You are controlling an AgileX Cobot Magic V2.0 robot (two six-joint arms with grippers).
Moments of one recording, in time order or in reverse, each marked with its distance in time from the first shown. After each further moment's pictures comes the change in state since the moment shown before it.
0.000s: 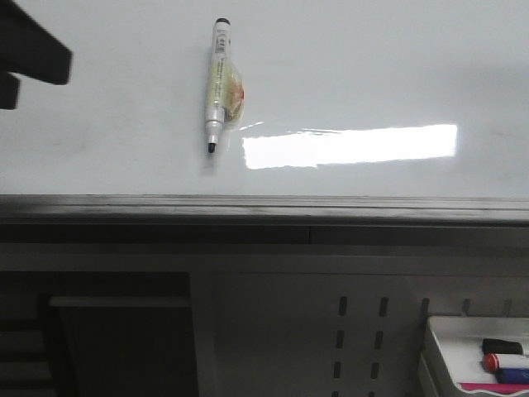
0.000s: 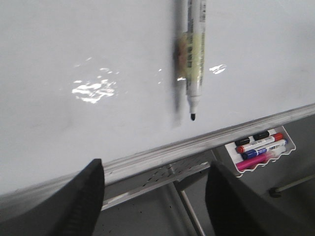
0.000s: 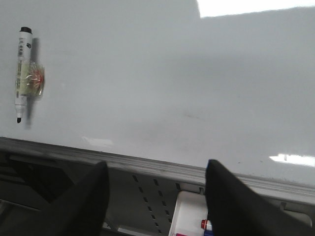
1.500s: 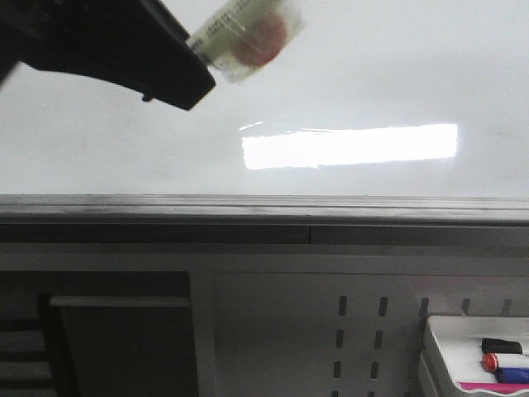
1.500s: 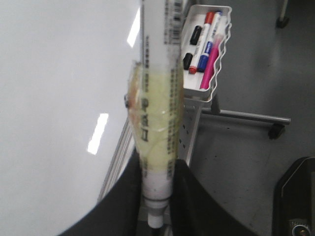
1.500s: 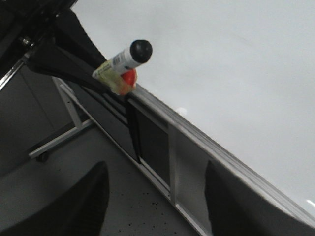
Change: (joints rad) left arm -0.378 0.130 -0.231 0.486 0.125 0.357; right arm 0.357 0.188 -0.123 0.369 -0.011 -0.561
